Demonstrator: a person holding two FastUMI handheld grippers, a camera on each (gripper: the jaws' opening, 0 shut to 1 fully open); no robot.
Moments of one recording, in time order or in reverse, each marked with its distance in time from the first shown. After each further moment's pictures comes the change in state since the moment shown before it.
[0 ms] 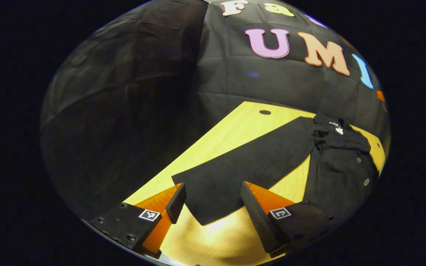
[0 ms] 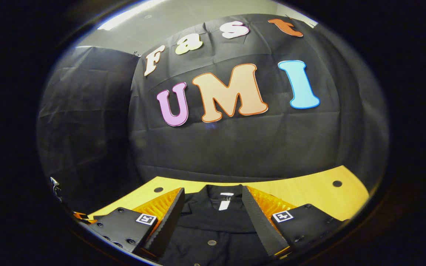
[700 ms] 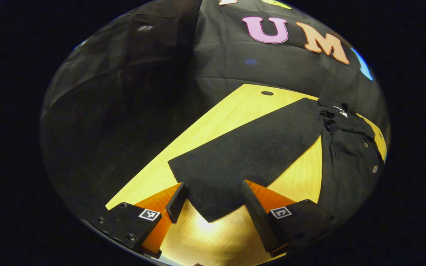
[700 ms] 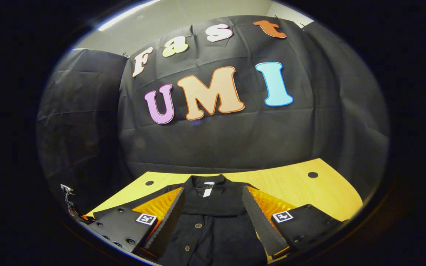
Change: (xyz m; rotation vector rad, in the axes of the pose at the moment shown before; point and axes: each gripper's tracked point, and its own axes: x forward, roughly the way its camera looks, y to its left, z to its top) left arm 0.018 0.001 -0.034 -0.020 0.073 -0.047; right arm -0.079 -0.028 -0.020 0.088 0.043 -0.084
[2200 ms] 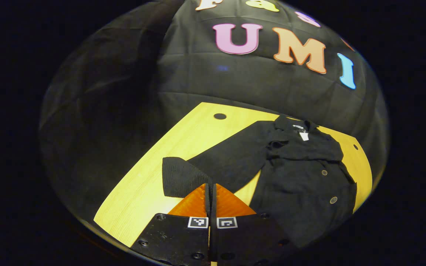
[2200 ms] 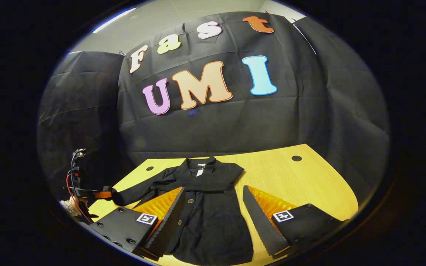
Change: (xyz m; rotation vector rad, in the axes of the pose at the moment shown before) left arm -0.017 -0.137 0.099 0.078 -0.045 -0.229; right arm -0.085 -0.049 -0.041 0.011 0.078 -0.025
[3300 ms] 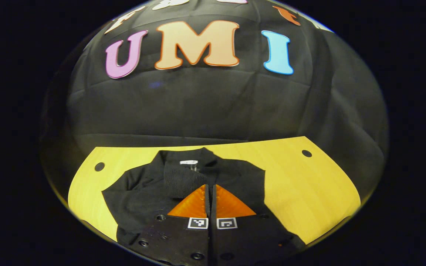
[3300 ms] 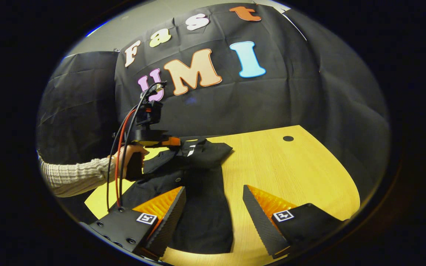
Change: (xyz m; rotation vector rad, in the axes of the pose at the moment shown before) left arm 0.081 -0.366 0.092 0.231 -0.096 -0.394; right arm -0.018 -0.061 -0.064 0.037 0.112 0.021
